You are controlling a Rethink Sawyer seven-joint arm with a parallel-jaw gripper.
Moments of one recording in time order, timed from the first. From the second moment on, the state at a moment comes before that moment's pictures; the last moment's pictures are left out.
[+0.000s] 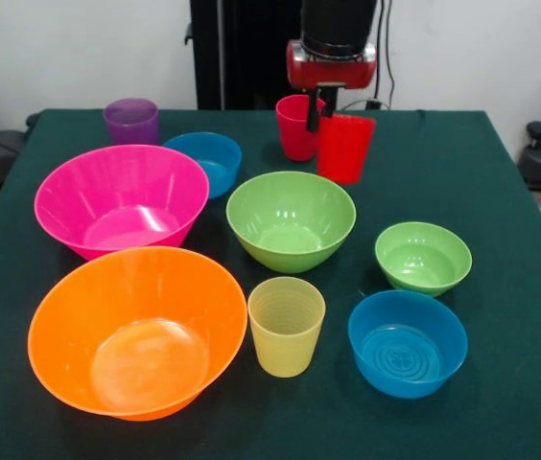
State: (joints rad) arm -0.38 -0.73 0.33 1.96 -0.64 0.50 2.08
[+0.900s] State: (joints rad) arm -0.42 -0.69 0.31 1.99 -0.62 0.41 2.08
